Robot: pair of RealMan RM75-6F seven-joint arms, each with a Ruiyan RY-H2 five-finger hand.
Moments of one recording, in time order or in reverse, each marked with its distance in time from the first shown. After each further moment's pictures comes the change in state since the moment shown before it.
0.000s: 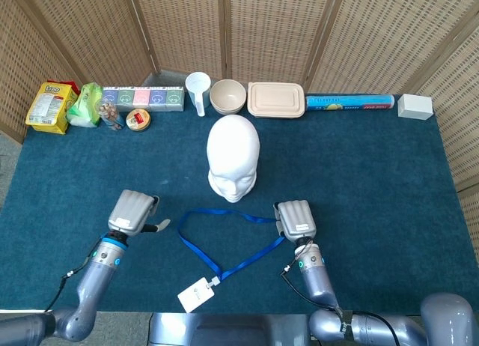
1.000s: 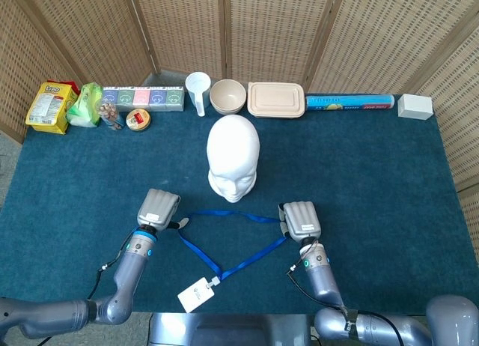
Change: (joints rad) left arm -0.163 -0.209 -0.022 0.151 -0.272 -0.016 0.173; right arm -0.019 0.022 -0.003 0.017 0.005 -0.035 0.064
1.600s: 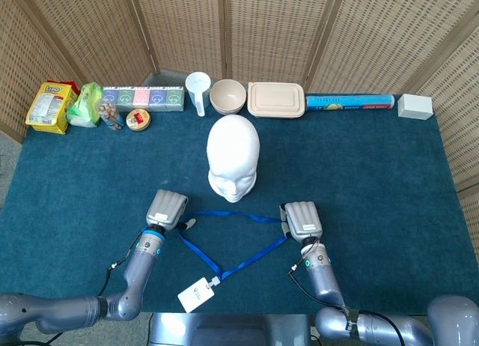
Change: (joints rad) left arm -0.042 -0.067 0.000 0.081 -0.029 -0.019 -0.035; right arm -0.003 0.007 -0.001 -0.005 0.010 -0.003 0.001
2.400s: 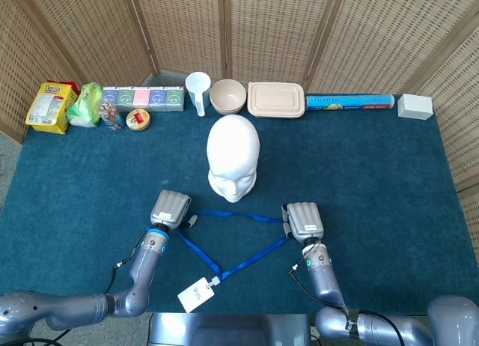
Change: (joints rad) left arm -0.033 -0.045 -0.008 0.064 -0.056 -0.023 -0.011; right arm -0.002 -0.002 0.002 0.004 0.025 0.001 -0.002
